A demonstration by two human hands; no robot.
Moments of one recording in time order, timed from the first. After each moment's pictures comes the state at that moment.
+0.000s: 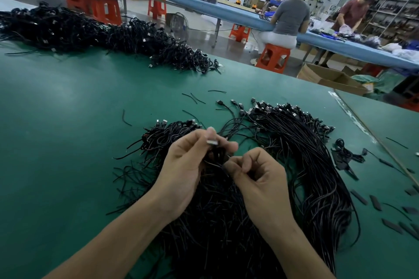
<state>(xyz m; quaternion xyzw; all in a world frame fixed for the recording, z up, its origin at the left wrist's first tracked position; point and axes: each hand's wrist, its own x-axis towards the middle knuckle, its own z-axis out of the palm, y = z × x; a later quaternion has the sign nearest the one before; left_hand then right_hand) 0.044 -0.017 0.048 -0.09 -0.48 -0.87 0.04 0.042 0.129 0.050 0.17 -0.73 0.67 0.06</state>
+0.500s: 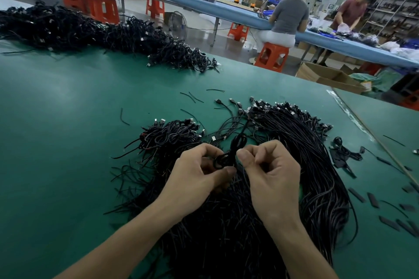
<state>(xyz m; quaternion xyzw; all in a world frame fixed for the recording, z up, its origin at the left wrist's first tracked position) 0.044 -0.010 0.027 -0.03 -0.71 -0.71 0.01 0.039 0.136 0.054 0.12 -0.76 0.60 0.20</state>
